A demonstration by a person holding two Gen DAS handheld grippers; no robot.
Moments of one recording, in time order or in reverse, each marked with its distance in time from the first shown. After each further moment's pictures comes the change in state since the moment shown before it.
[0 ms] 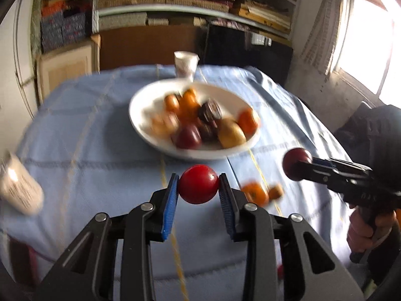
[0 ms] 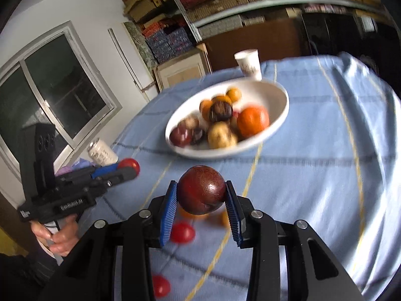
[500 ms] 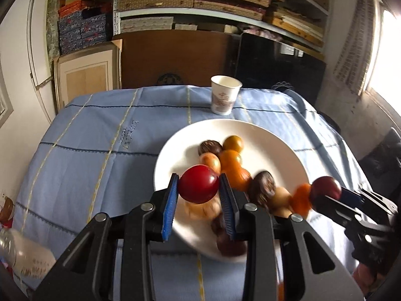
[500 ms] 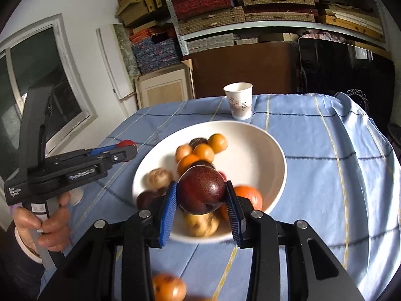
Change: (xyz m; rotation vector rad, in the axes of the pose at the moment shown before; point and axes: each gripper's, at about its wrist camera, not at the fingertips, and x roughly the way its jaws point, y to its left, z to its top) left arm 0.083 0.041 0.101 -0.078 0.002 0.131; right arm 0.060 -0.003 0.077 -0.048 -0.059 -0.157
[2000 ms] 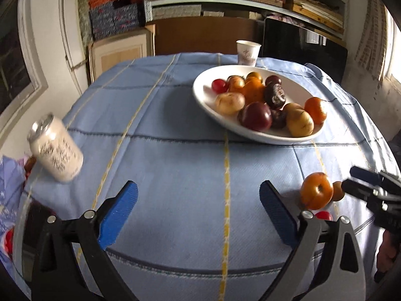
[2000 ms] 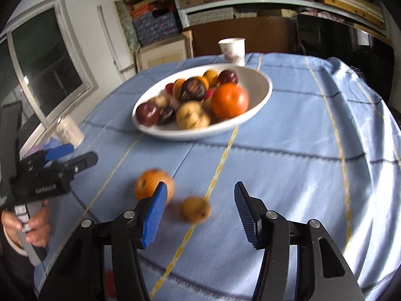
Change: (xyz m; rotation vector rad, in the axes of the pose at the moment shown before) left arm -0.069 -0.002 -0.142 -0.044 0.051 0.175; right arm -0.035 -0.006 -0.107 -0.040 0.168 0.012
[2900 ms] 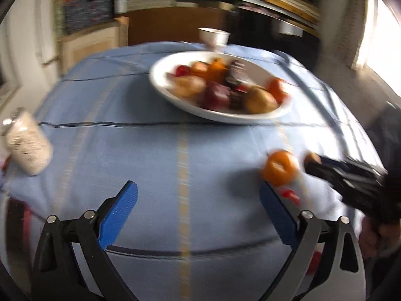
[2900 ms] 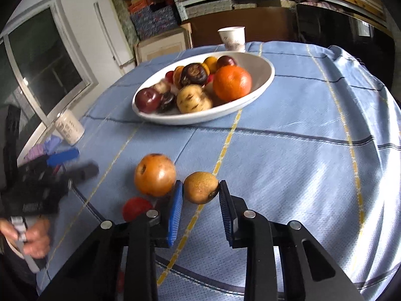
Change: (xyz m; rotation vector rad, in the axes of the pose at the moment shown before) left arm -0.006 -0.032 -0.013 0.085 0.065 -0.222; right arm 0.003 -0.006 -0.006 0.050 0.014 0.001
